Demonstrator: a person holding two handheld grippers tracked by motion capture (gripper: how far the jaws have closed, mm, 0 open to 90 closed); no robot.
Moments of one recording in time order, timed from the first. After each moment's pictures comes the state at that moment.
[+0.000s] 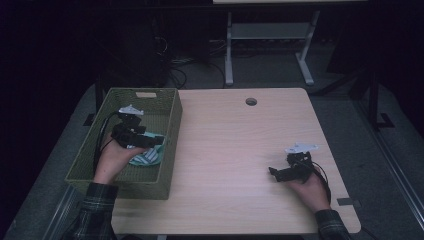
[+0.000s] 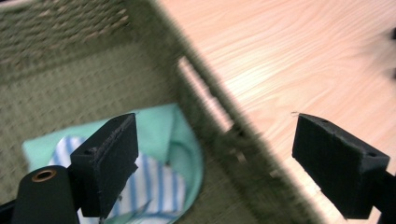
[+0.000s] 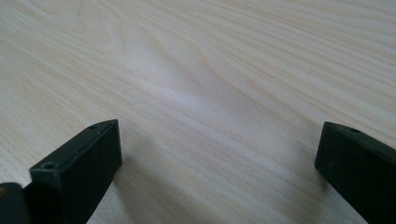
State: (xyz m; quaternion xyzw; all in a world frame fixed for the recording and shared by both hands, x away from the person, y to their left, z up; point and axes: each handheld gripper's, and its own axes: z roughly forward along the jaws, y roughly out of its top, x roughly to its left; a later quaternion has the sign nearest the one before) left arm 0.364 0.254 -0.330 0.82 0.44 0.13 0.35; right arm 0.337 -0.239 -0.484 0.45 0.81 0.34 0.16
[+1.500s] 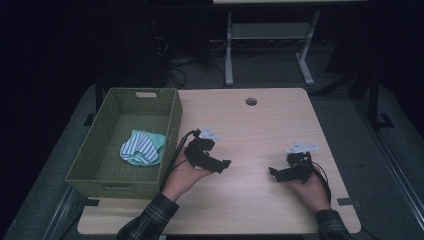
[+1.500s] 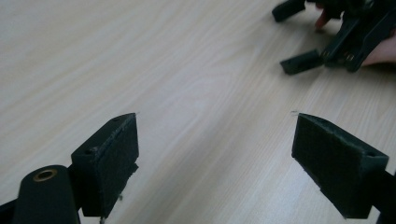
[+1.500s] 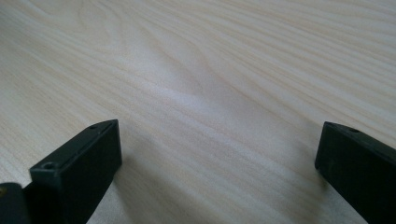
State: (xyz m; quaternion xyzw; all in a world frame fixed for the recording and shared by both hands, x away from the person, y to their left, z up) left arm 0.337 0.083 -0.392 0.87 0.32 0.08 0.37; right arm 0.337 -0.239 -0.484 0.45 0.81 0.34 0.16
